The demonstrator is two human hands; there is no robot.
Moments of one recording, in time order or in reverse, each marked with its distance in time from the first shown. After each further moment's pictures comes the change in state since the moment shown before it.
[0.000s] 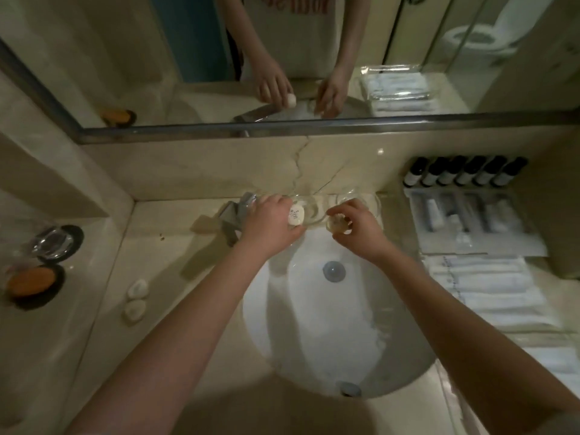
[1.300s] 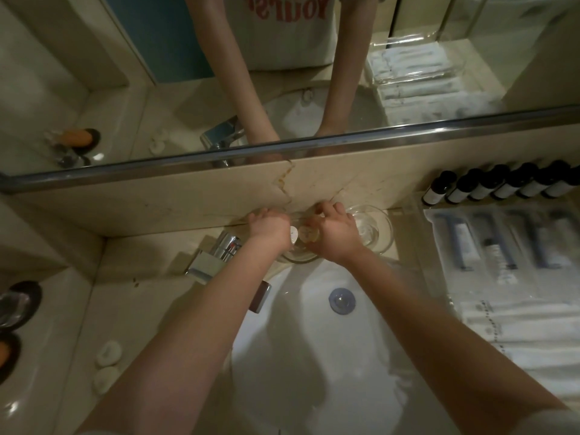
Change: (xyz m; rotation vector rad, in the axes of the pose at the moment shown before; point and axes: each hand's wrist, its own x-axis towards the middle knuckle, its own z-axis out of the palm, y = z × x) left_hand 0.138 -0.013 0.071 0.410 -0.431 -0.157; right_hand 0.114 0.041 0.051 -0.378 -0.126 0.021
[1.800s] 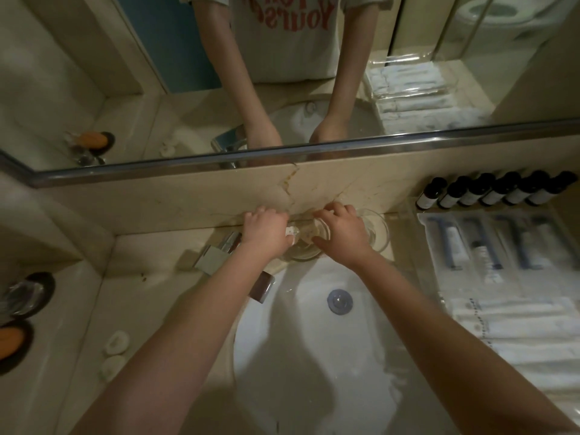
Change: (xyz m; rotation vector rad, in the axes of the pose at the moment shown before) left_hand -0.039 -0.017 -0.013 -0.072 0.212 0.076; right_hand -0.028 -0.011 -0.034 0.062 0.045 0.036
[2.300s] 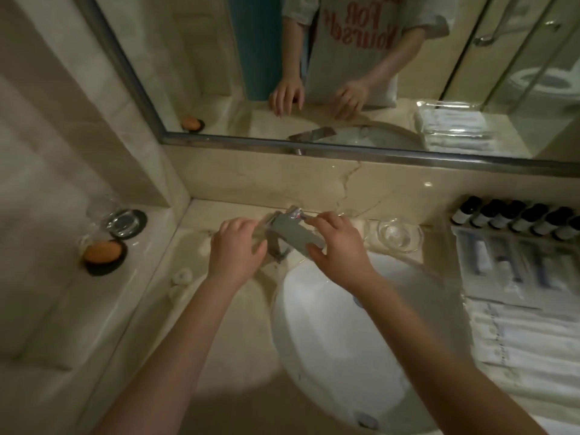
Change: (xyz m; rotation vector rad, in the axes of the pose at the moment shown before) left_hand -0.190 -0.099 0.008 -0.411 0.422 -0.303; right_hand -0.102 -0.126 -0.008 0.061 0.159 -0.382
